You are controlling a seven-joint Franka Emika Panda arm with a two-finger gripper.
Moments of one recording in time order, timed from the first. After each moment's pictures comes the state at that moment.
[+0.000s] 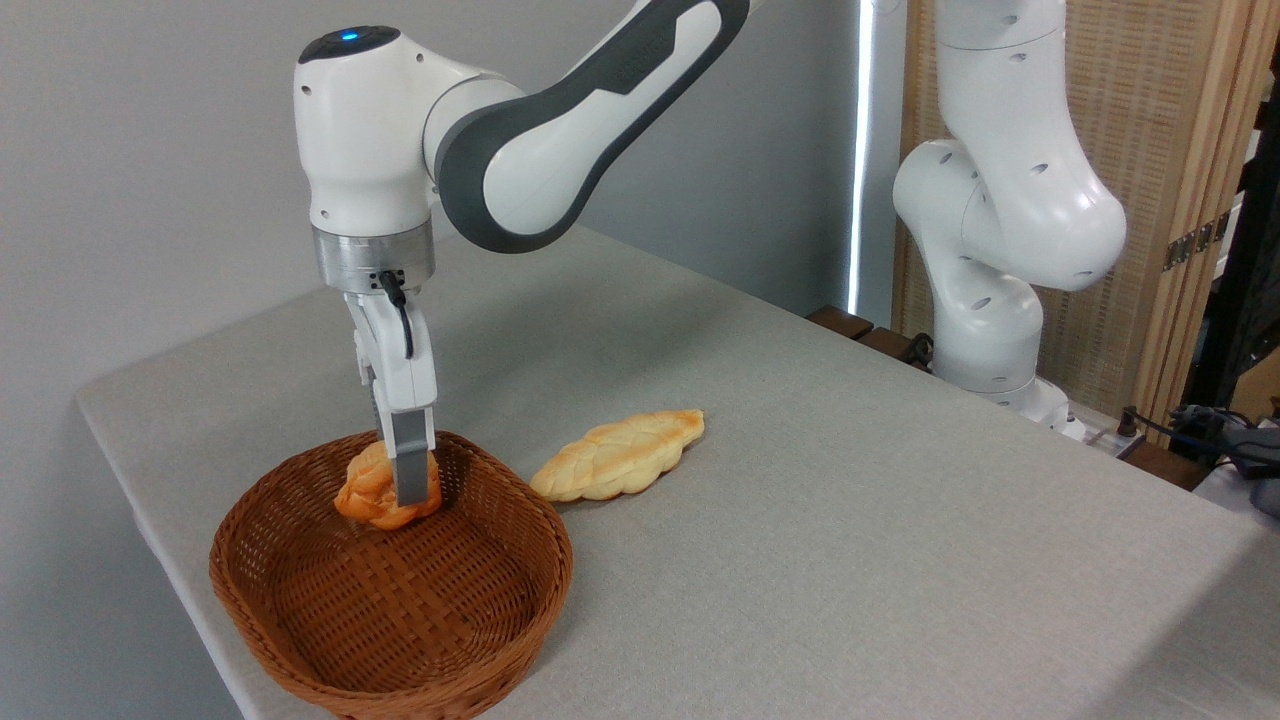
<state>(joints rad) -0.15 0.16 -0.14 -1.87 0.00 2.20 0.75</state>
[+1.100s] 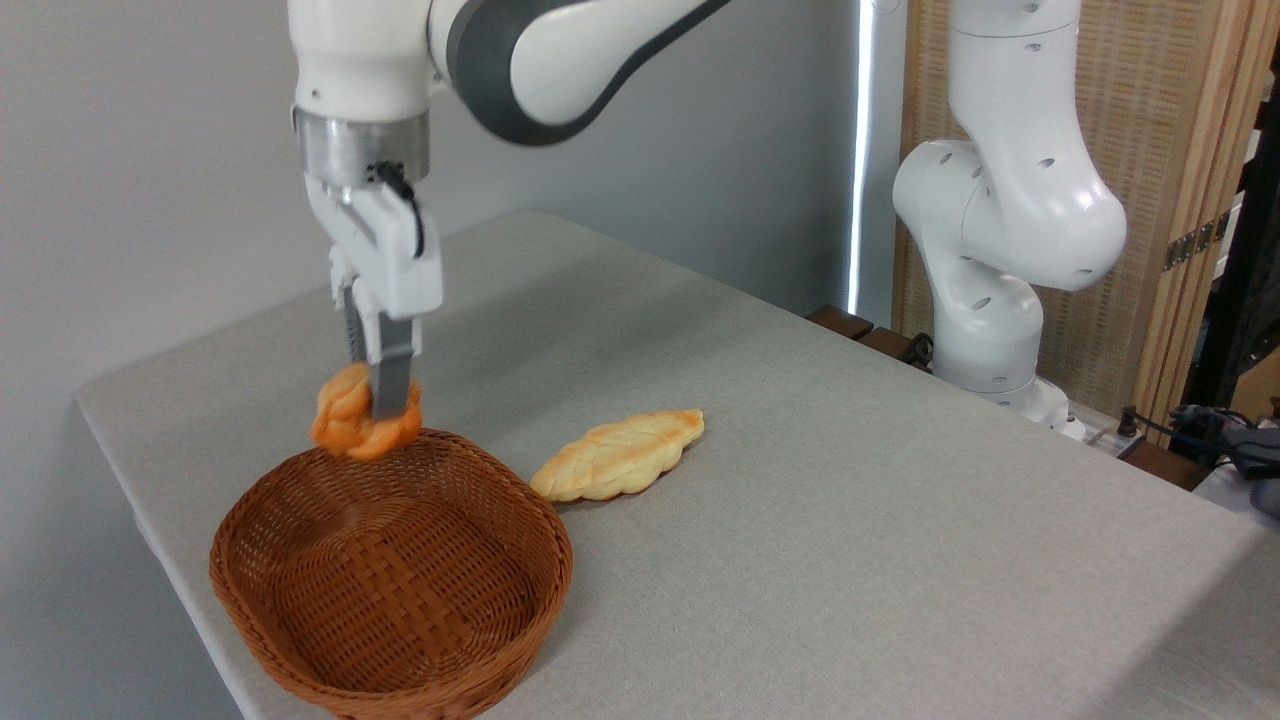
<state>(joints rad) -0.14 0.05 -0.09 -1.78 -0.10 2.04 0.69</state>
